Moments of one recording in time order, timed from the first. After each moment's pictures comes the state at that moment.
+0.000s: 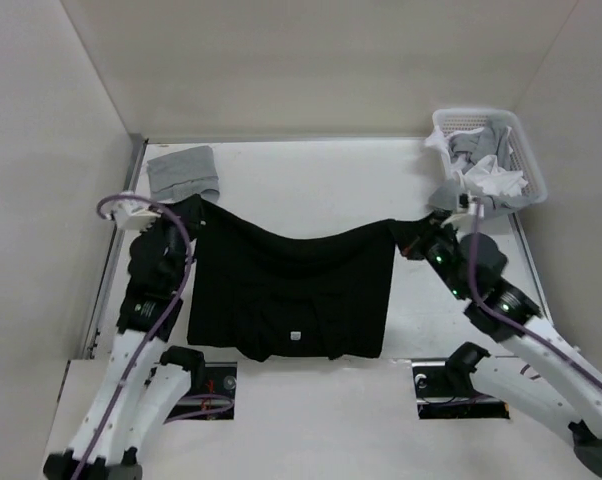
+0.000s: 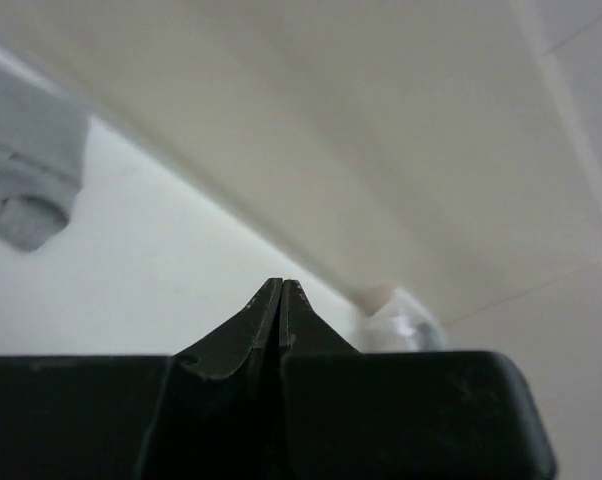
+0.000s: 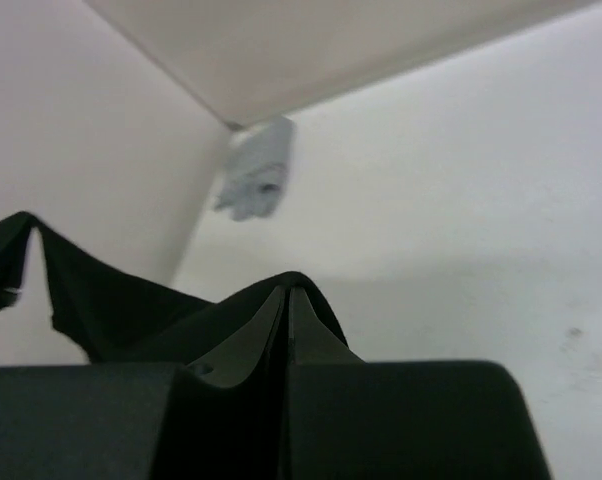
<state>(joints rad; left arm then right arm) -0.24 0.56 0.71 -0.02 -0.29 -0.84 0.75 0.62 0.79 -0.19 0.32 0.67</state>
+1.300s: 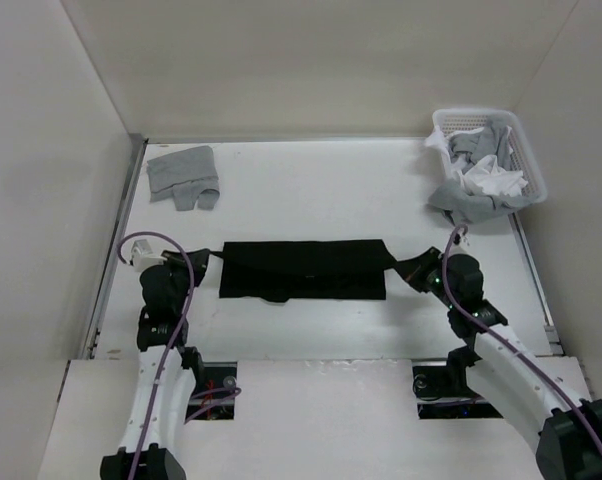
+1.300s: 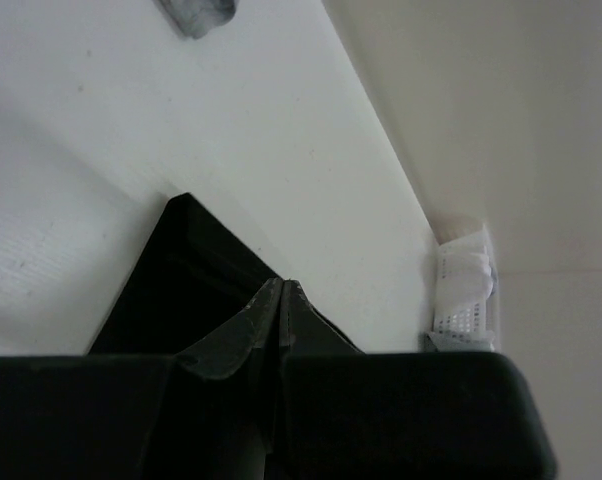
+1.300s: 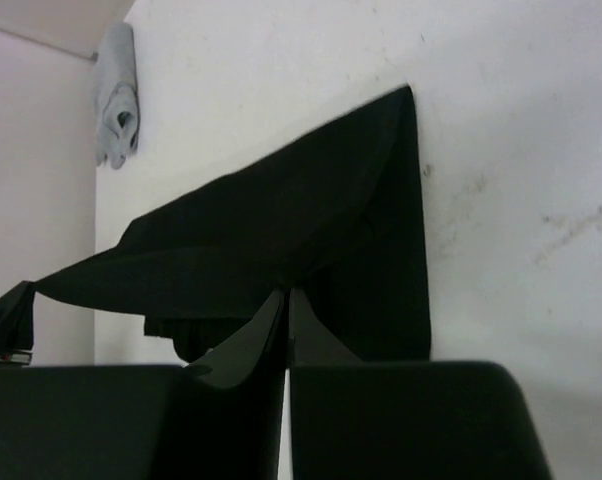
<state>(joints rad) 0.11 0.54 0.22 0.07 0.11 -1.03 0.28 0.73 0.26 0.12 -0.14 0.89</state>
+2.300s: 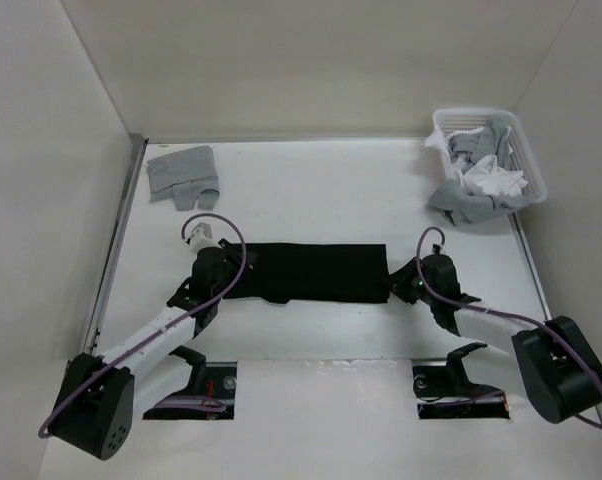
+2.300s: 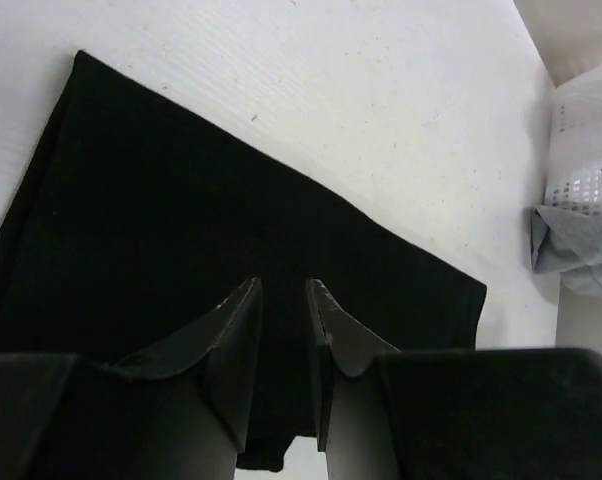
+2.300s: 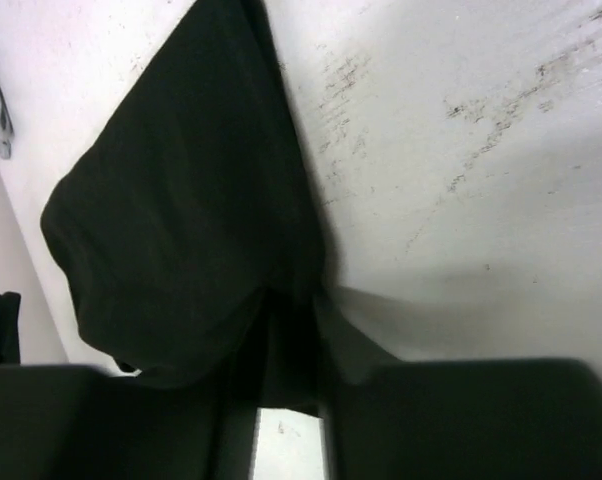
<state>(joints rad) -0.39 0.96 0.28 0.21 -0.15 -0.97 0.34 1.15 0.20 0.31 -0.12 1.04</state>
